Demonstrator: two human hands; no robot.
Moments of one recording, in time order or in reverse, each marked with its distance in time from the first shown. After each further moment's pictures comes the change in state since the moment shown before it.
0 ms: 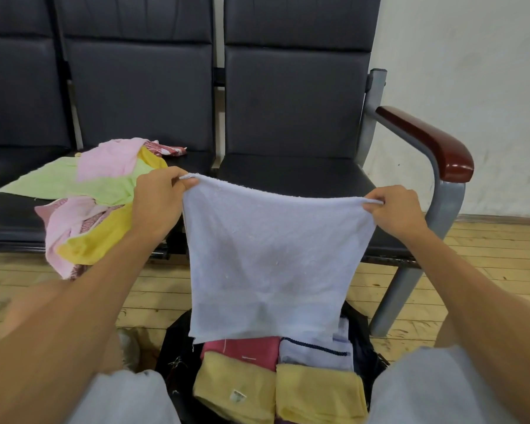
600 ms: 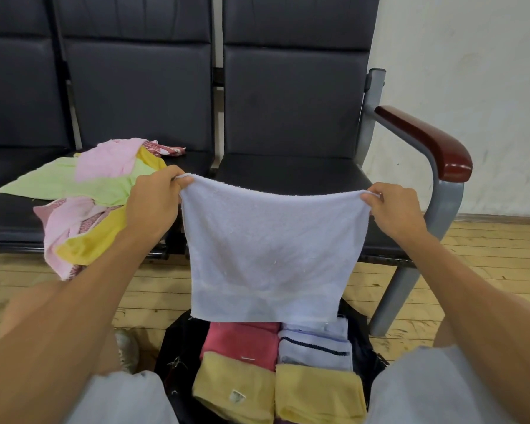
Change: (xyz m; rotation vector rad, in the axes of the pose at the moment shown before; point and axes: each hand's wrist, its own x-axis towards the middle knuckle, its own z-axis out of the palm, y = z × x) left_hand -0.001 -0.007 -0.004 0.083 -0.055 0.077; right_hand -0.001 -0.001 0.002 -0.018 0.088 -0.009
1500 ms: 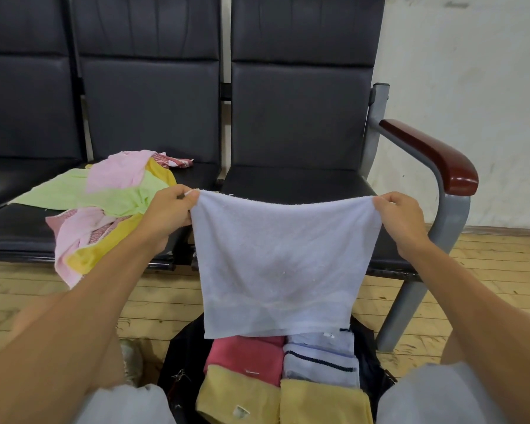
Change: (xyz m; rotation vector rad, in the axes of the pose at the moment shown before) left_hand 0.005 0.008 -0.002 -0.635 -0.267 -0.516; right_hand 0.004 -0.010 0.006 0.478 0.053 0.272
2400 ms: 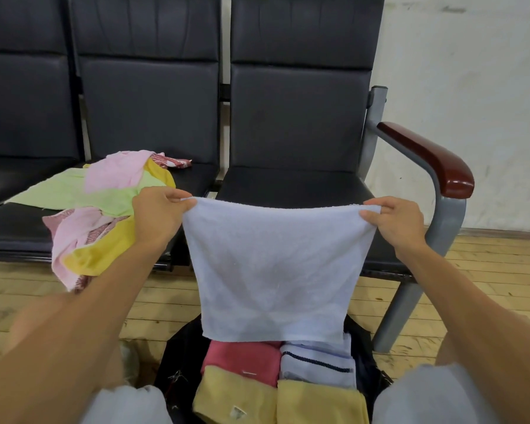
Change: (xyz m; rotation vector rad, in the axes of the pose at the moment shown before) left_hand -0.001 -0.008 0.001 0.271 0.377 0.207; right_hand -0.003 0.003 -0.002 -0.060 0.035 -0.071
